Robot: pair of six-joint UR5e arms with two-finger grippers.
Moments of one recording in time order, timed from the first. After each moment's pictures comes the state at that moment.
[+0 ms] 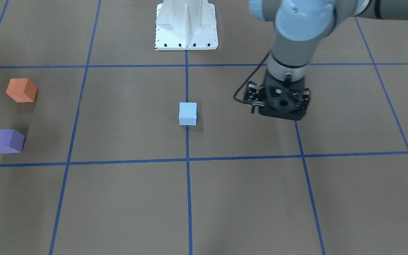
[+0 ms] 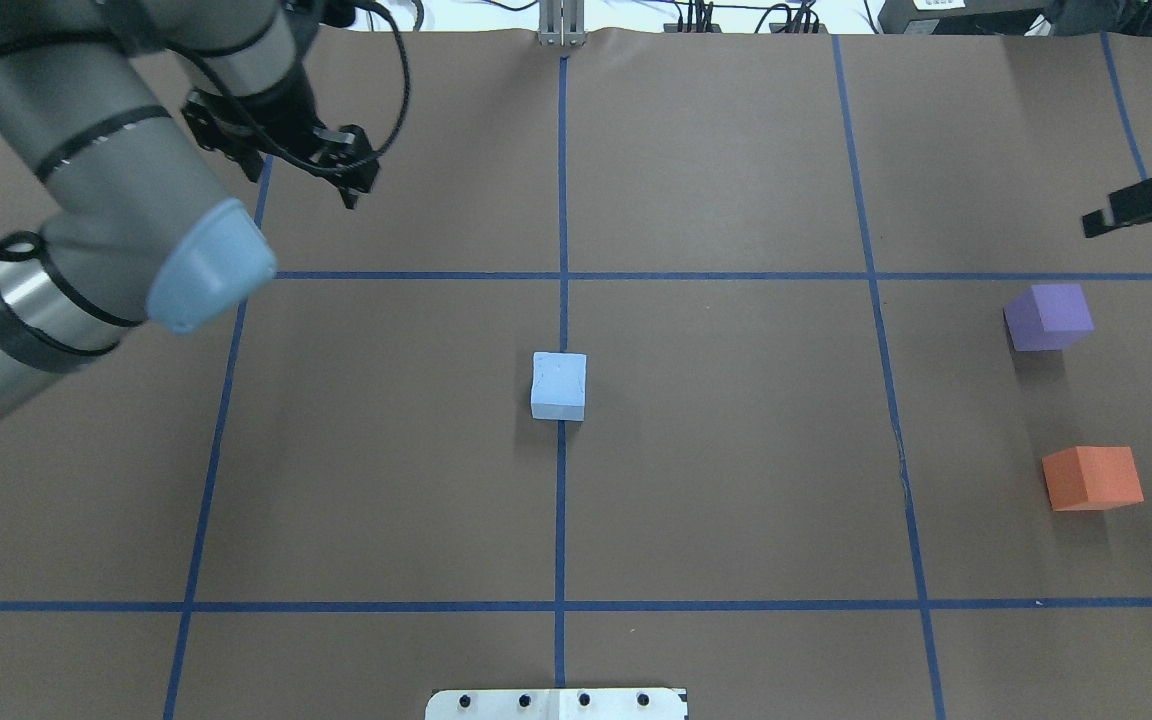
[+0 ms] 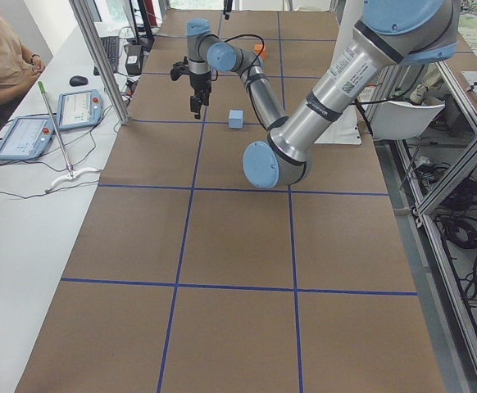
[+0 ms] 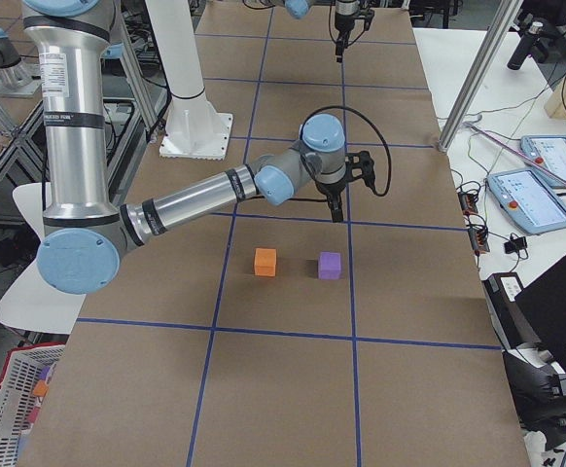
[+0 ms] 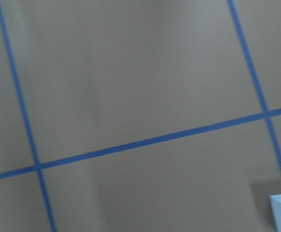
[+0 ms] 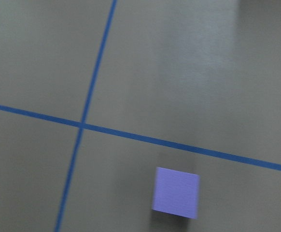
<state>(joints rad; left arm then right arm) -0.98 -2.26 -1.78 -1.18 -2.08 -0.45 1.16 -1.48 1.96 -1.28 2.34 0.71</state>
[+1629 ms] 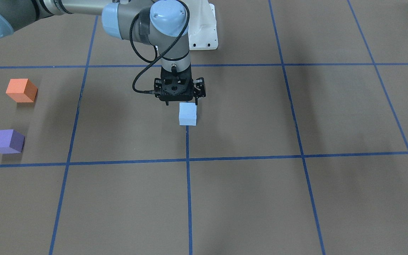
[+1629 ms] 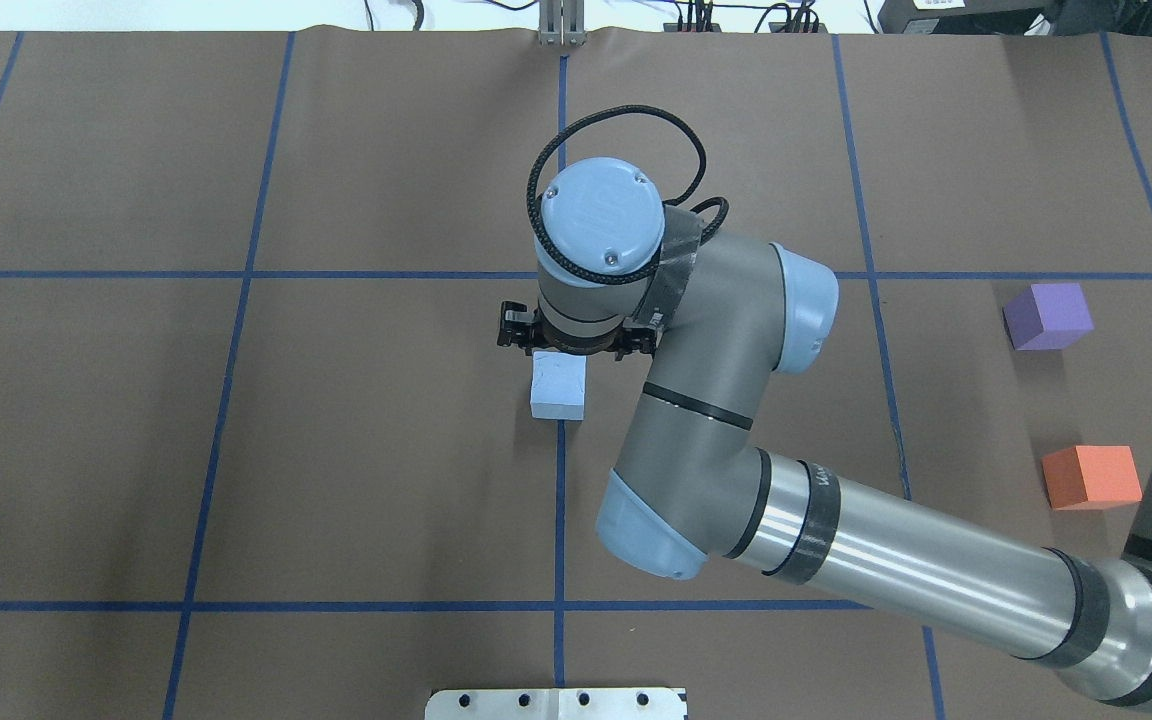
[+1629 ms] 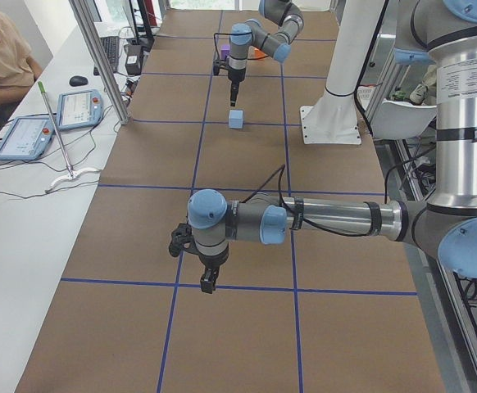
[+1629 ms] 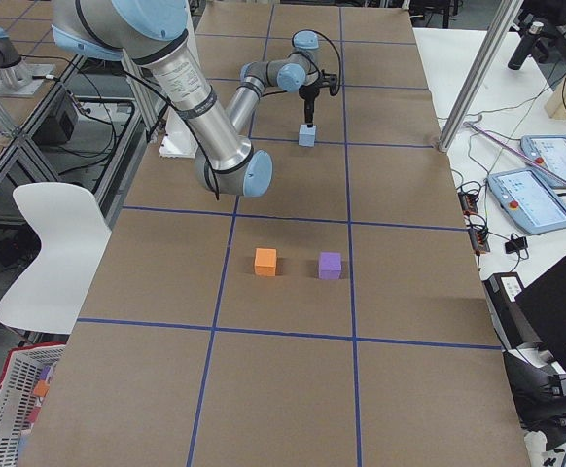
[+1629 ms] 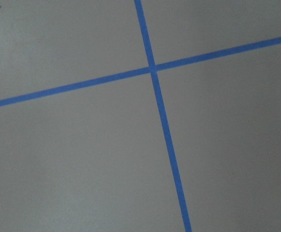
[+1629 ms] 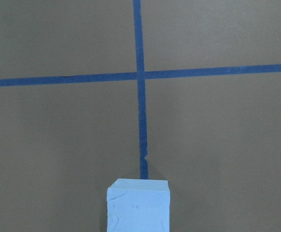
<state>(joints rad) -1.53 -1.44 -1.71 -1.60 -2.32 0.15 0.49 -0.73 1.58 -1.65 1.79 1.27</state>
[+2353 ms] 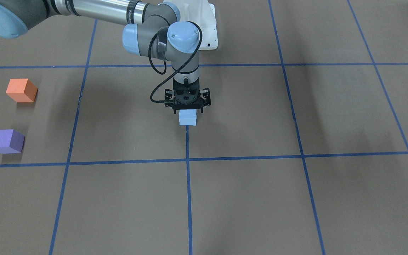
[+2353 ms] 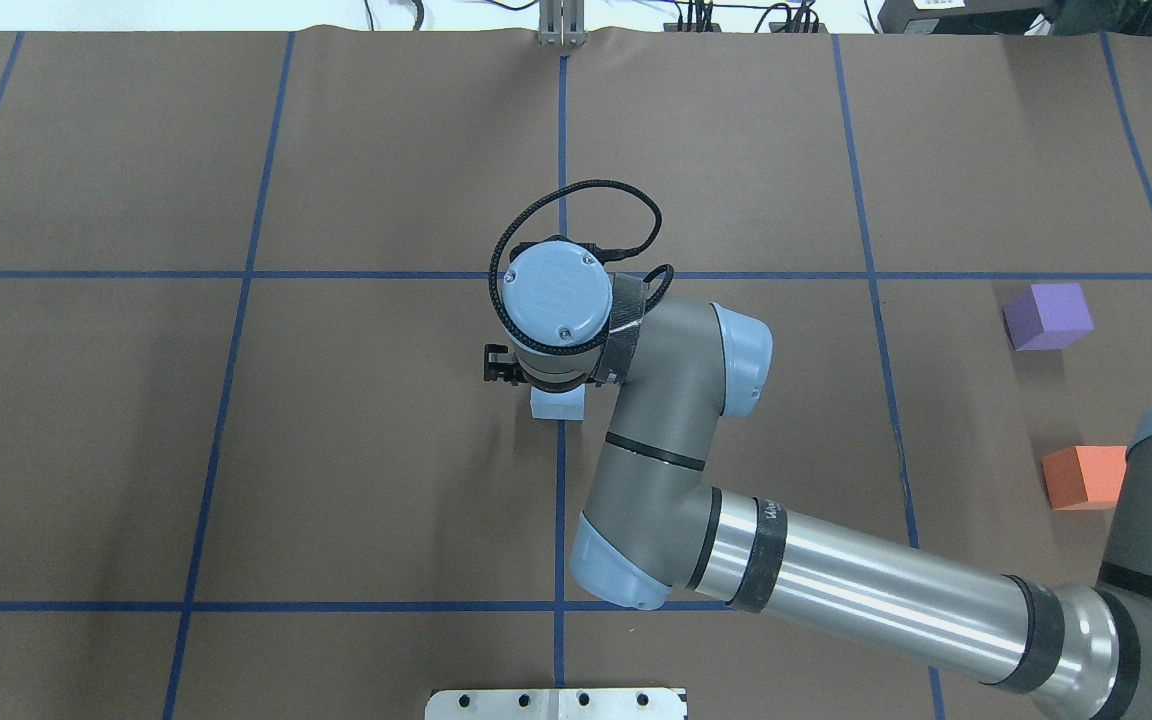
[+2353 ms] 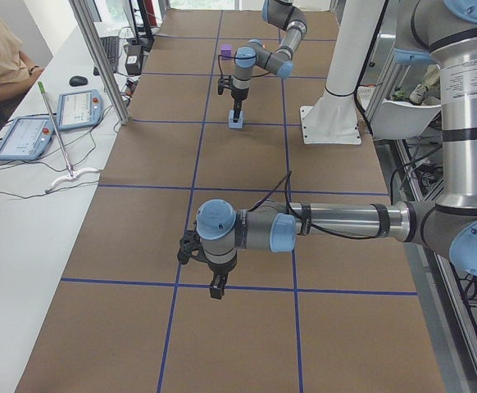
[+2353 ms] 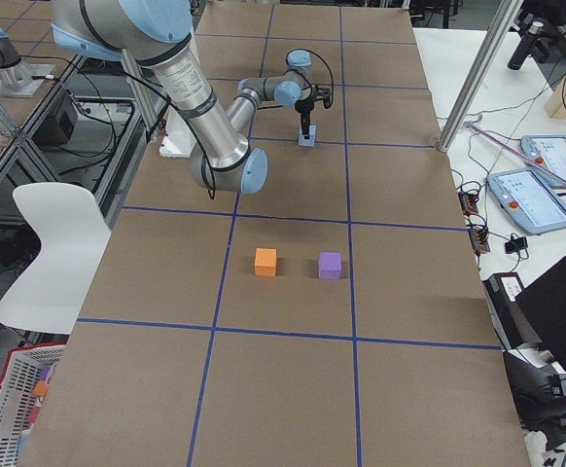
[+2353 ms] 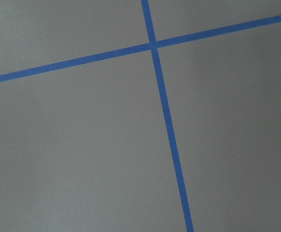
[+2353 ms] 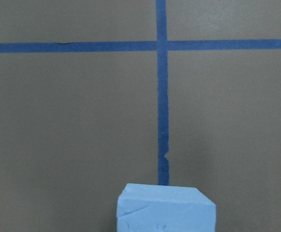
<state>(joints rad) -1.54 -1.42 -1.71 -1.61 -2.34 0.16 0.44 -0.73 1.45 -1.50 1.73 1.28</state>
